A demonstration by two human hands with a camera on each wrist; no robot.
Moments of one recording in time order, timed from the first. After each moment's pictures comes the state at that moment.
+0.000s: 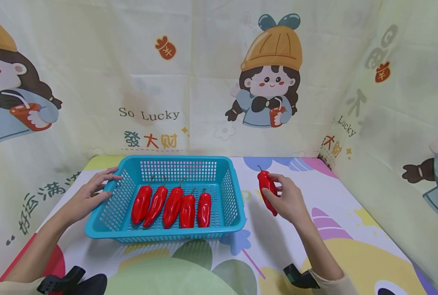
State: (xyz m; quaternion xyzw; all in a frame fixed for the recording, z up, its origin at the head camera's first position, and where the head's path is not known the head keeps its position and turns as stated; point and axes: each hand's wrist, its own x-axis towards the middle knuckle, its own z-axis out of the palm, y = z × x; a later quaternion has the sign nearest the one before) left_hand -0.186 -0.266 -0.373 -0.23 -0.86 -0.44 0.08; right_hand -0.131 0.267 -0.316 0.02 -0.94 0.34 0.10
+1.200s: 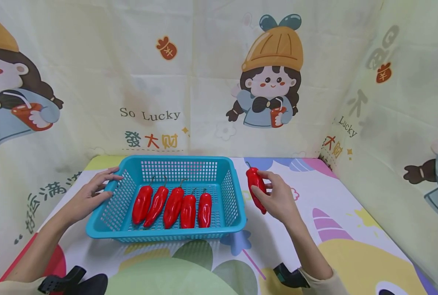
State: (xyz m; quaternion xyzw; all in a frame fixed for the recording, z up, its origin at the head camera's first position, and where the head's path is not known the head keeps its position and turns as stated) left_hand -0.185 -0.266 -0.374 -0.22 -0.87 -0.44 0.08; right_hand -0.132 0.237 -0.309 0.03 -0.93 0.35 0.11
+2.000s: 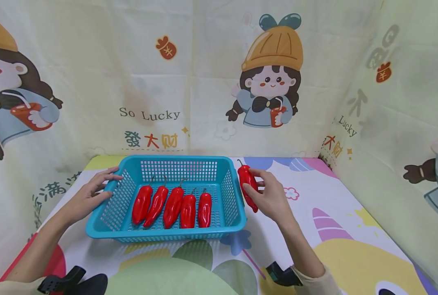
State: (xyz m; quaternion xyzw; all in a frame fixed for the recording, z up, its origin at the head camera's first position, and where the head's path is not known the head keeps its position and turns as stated) left_hand -0.186 -0.267 -0.373 -0.23 -0.86 -0.44 0.08; right_hand -0.131 0.216 -0.305 0.04 -0.92 0.37 0.12
